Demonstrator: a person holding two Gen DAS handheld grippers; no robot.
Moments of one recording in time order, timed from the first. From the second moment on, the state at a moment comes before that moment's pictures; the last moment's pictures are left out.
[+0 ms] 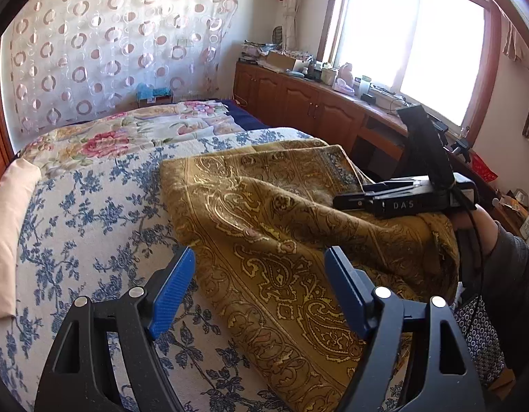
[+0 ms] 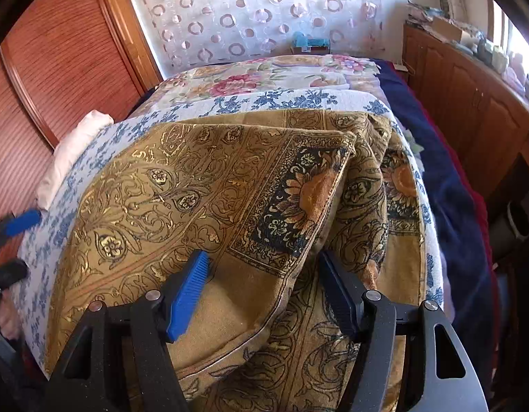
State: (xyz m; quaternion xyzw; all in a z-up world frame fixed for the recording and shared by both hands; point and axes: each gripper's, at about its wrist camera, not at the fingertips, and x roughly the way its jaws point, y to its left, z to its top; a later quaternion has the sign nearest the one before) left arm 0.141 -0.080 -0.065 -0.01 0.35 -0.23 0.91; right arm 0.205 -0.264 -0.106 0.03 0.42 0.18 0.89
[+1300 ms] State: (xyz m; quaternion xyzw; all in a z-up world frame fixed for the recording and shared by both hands) left arm 0.133 -0.082 -0.087 -0.01 0.37 -0.22 0.90; right arm 0.130 -0.268 -0.072 -0.09 0.34 0.13 0.93
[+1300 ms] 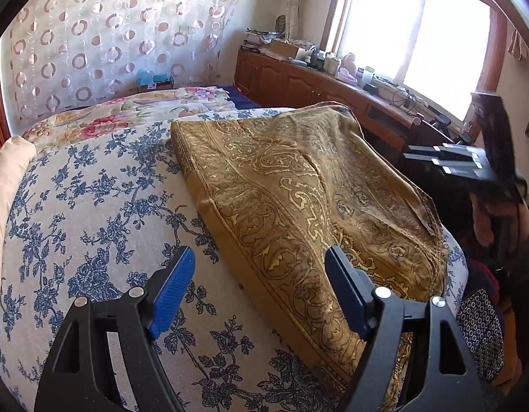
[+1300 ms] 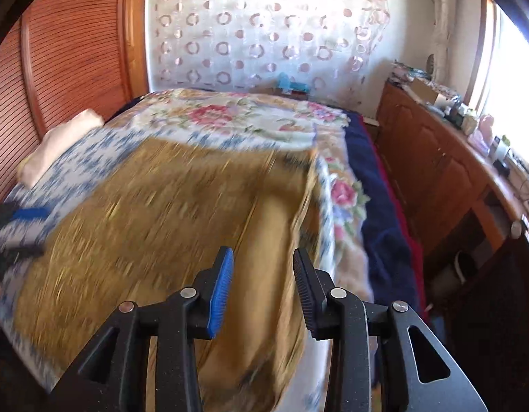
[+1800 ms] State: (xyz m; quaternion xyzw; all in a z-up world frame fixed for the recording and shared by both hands) left arm 0.146 -0.097 -0.109 0.01 0.43 -0.22 0.88; right arm 0.112 -0.301 -0.086 -0.03 0.37 0.12 0.92
